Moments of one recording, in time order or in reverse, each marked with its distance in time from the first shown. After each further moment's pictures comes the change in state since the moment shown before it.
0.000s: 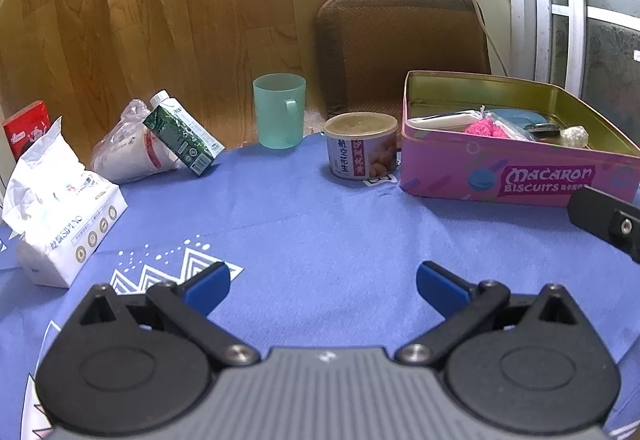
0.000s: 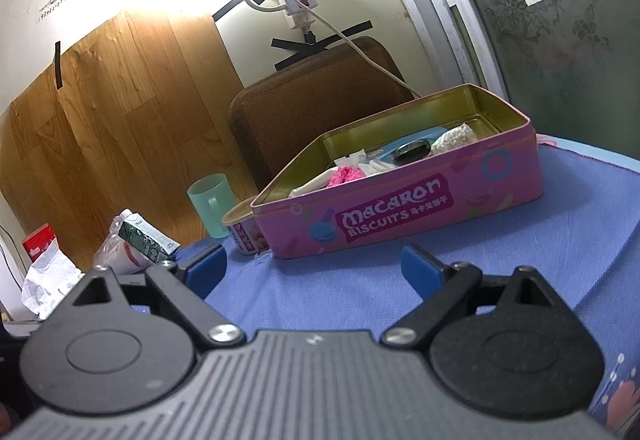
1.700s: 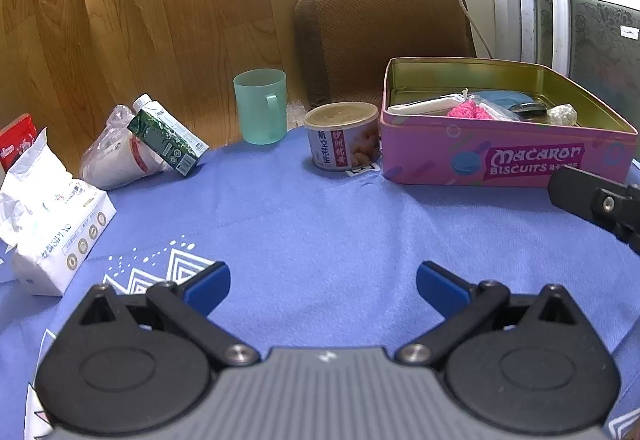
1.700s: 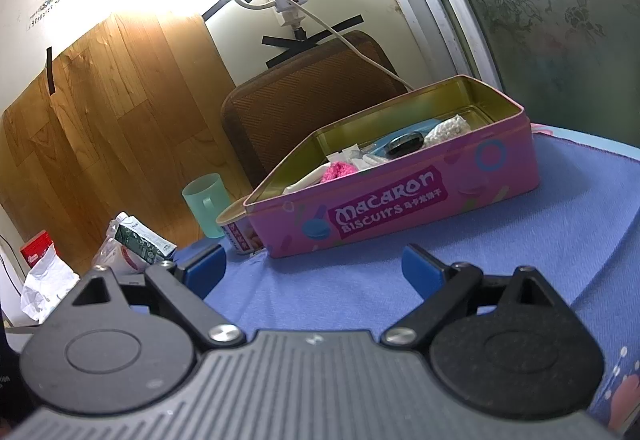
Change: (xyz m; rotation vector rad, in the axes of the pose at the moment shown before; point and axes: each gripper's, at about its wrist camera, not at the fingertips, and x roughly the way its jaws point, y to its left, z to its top) left arm 0.003 -0.011 -0.001 0.057 0.021 -0.019; right arm 0.003 -0.004 -0.002 0.027 0.008 -0.008
